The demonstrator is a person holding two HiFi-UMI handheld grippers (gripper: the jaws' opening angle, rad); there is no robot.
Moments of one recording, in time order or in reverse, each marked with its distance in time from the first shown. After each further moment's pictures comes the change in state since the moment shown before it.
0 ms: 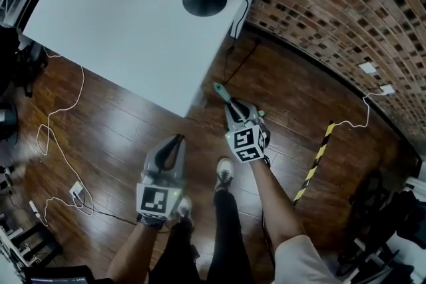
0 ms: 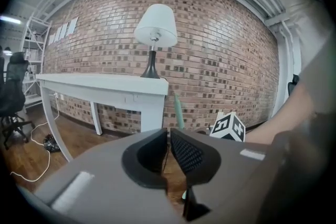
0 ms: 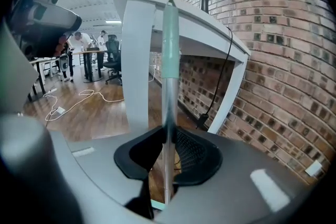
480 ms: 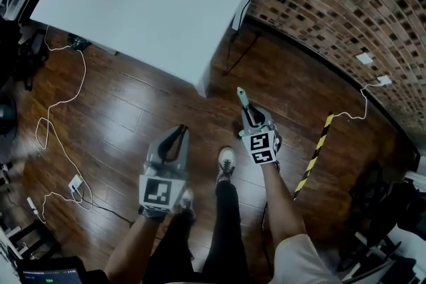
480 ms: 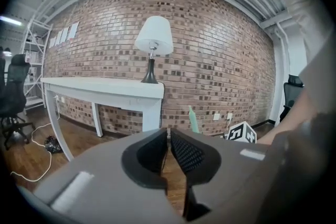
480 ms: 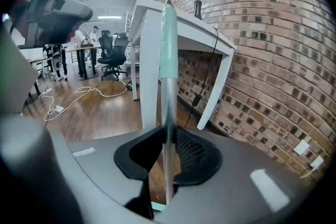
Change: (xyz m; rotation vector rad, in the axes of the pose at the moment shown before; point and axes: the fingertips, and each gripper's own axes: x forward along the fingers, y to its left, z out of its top) left arm -0.047 -0.006 -0.005 0.035 -0.050 -0.018; right arm -0.063 0.020 -0.061 0.042 0.037 -0.073
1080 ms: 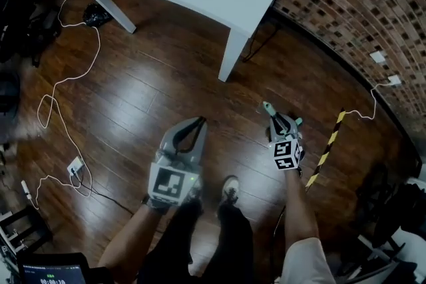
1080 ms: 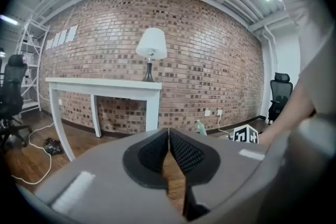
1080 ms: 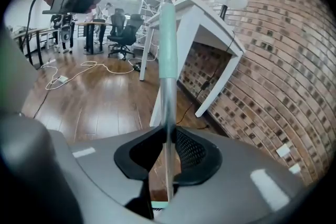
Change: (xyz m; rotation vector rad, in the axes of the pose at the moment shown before) left arm -0.093 0.013 -0.050 0.017 -0.048 -0.077; right arm -0.058 0.069 -0.094 -0.179 0.139 -0.065
